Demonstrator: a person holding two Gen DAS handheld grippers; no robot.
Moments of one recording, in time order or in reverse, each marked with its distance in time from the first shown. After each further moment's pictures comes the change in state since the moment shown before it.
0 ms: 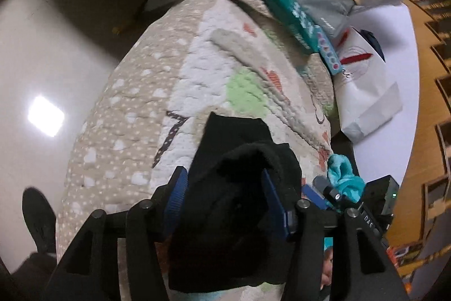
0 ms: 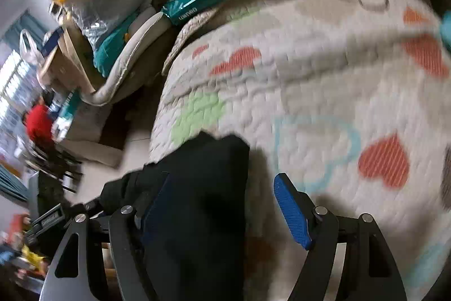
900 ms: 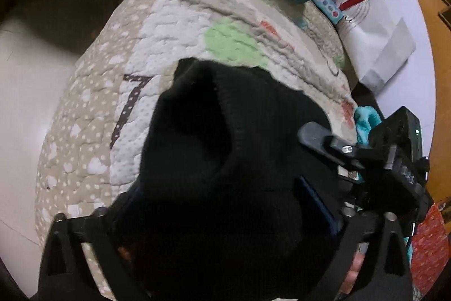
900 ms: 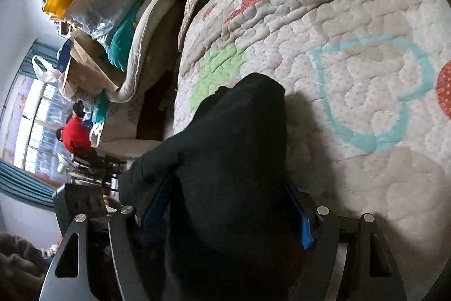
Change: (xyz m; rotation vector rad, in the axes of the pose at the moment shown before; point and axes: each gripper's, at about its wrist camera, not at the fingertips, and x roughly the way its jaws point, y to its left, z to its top) left arm 0.056 -0.027 -0.037 0.202 0.079 0.099; right arm 0.062 -0.008 -0.021 0.143 0.112 0.225
